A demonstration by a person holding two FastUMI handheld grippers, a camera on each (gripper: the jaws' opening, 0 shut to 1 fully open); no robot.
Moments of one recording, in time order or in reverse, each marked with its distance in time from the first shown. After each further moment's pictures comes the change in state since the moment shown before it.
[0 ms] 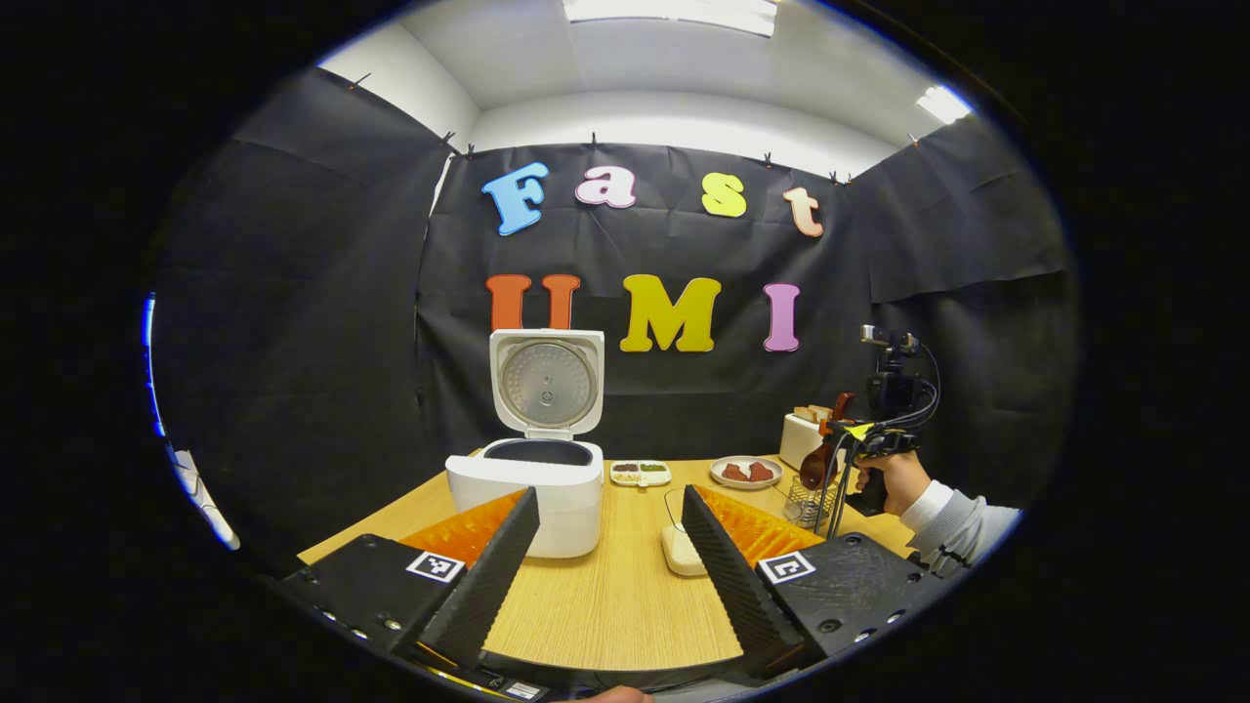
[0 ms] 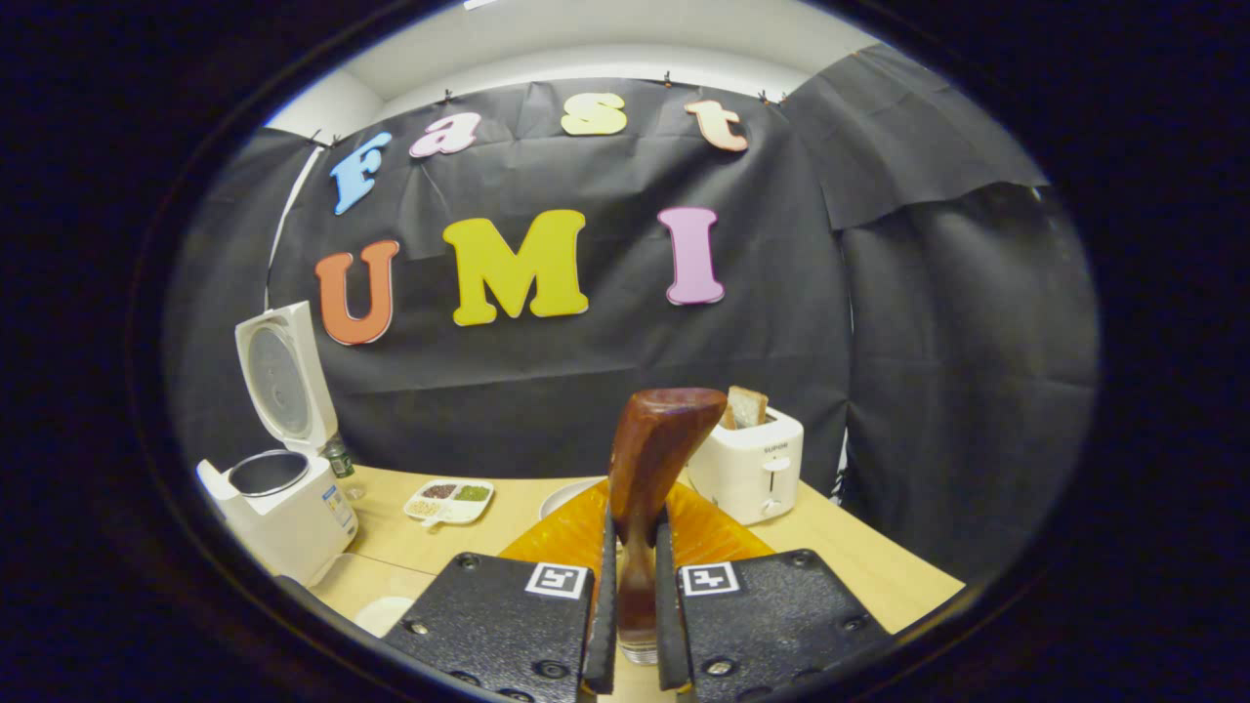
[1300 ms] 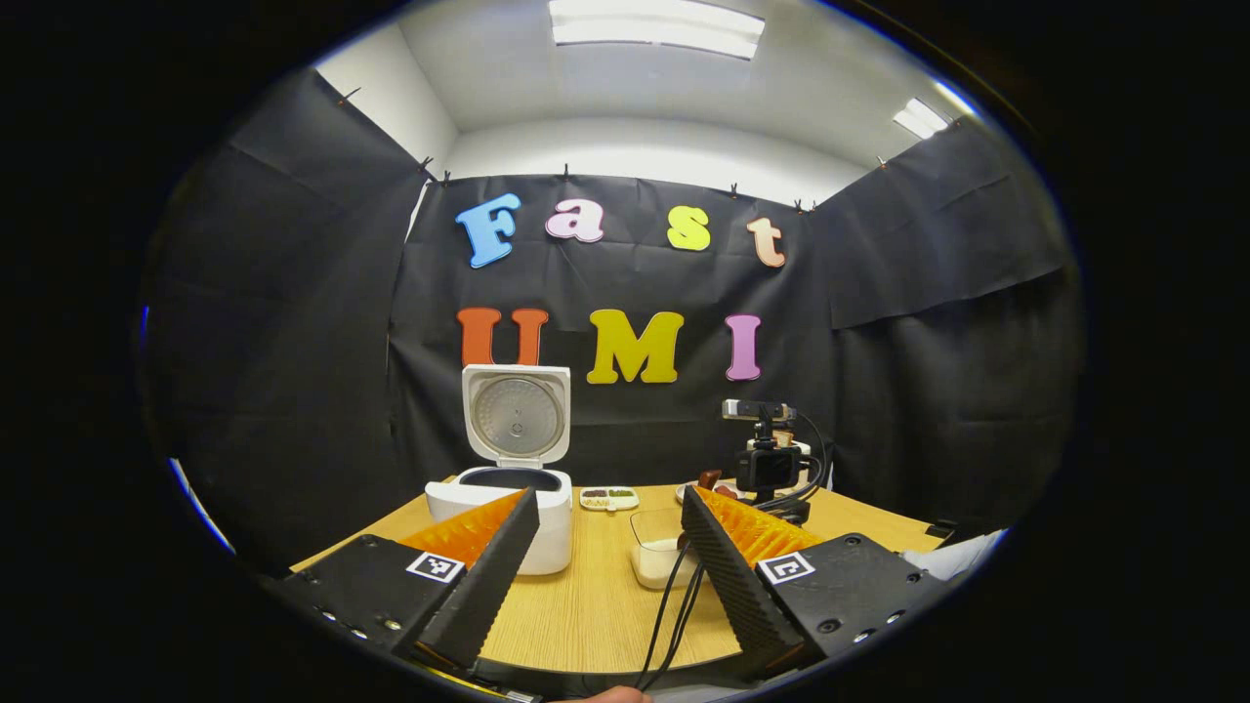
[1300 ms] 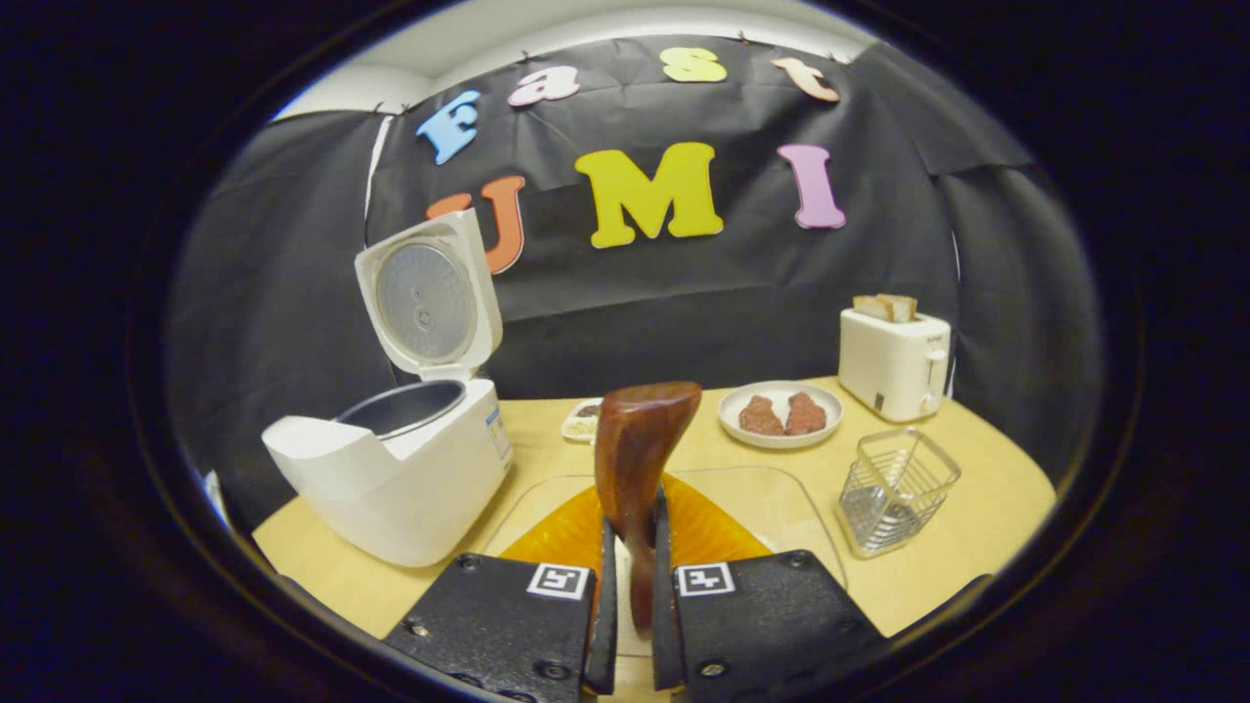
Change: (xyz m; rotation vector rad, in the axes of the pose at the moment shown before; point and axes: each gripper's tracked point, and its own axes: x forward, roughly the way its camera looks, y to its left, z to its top) left arm -0.034 -0.021 0.025 0.032 -0.090 -0.057; right arm -0.059 0.195 -0.117 0.120 0.249 0.291
